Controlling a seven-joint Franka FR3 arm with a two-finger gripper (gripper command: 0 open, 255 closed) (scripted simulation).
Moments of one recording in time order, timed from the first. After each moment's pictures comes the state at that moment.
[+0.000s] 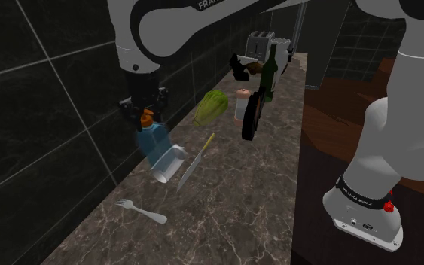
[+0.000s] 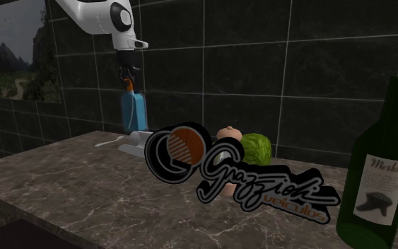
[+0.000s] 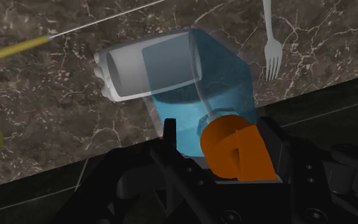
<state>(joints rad) 0.40 0.19 0.22 -1.74 -0.06 2.06 0.60</state>
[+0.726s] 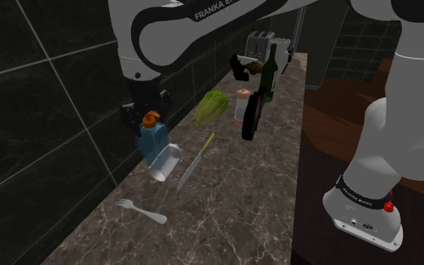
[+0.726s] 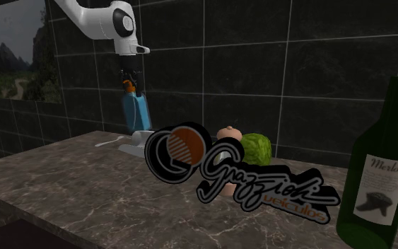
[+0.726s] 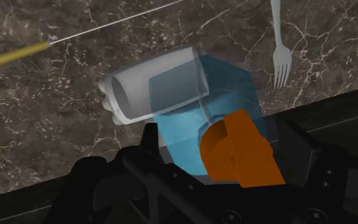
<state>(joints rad) 0.40 0.21 0.21 -1.75 -0.05 2.07 0.59</state>
